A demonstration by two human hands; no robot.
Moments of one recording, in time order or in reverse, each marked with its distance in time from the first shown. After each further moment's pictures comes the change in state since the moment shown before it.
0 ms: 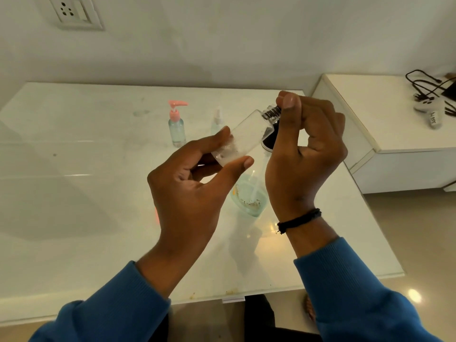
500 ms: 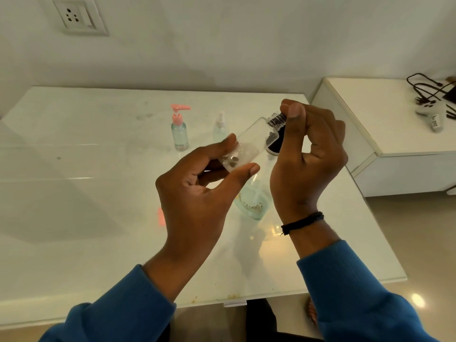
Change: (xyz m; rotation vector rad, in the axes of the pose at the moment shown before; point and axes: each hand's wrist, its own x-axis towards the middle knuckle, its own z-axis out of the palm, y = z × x) left_hand -0.001 0.003 0.002 0.008 -0.009 -0.031; right_hand -0.001 0.004 -0.003 -0.025 -0.021 -0.003
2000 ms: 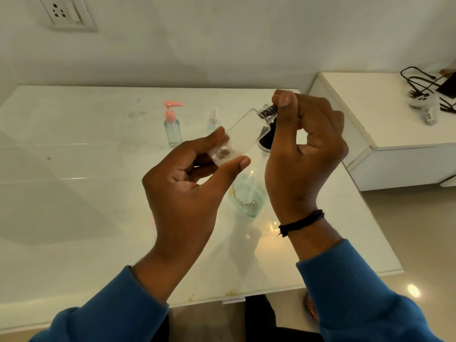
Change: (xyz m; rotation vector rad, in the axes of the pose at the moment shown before) left_hand 0.000 -0.001 -0.001 0.009 0.001 0.042; right_hand 0.002 -0.004 -0.002 0.003 -0.001 -0.001
